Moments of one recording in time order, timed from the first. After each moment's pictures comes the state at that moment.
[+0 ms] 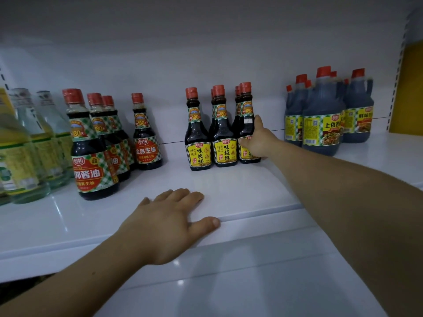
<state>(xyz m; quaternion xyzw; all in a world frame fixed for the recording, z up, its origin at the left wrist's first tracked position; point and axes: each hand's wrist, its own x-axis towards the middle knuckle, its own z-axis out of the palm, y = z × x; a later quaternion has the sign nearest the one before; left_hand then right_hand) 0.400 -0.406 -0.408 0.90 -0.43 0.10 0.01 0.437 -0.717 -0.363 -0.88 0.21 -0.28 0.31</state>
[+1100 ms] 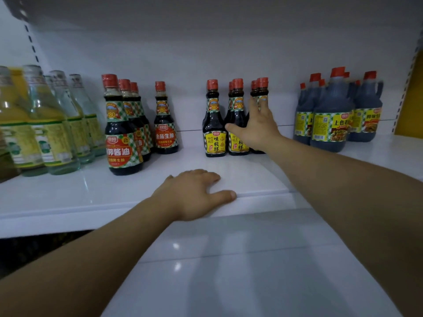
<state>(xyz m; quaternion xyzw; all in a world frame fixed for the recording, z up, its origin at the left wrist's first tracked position) 0.406 -0.405 -0.398 0.90 -0.43 0.05 0.10 0.427 -0.647 -0.351 -0.90 0.18 -0.37 0.16</state>
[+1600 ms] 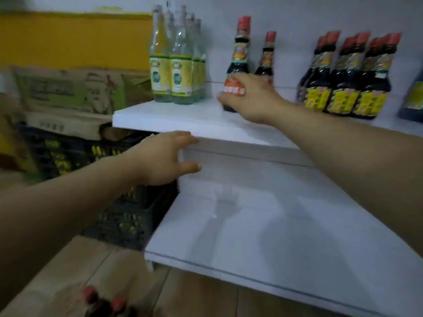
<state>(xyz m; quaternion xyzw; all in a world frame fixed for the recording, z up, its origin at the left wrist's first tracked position) 0.394 -0.140 -0.433 0.93 -0.33 0.10 0.12 0.414 -0.367 -0.366 -0.94 -0.06 -0.28 0.19</state>
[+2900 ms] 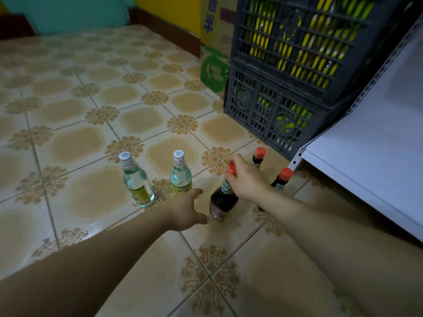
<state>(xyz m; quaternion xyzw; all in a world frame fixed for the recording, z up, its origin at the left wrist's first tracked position) 0.182 0.203 -0.851 0.91 0.12 -0.20 0.34 0.302 0.047 -0.836 -0.93 -0.26 0.11 0.24</state>
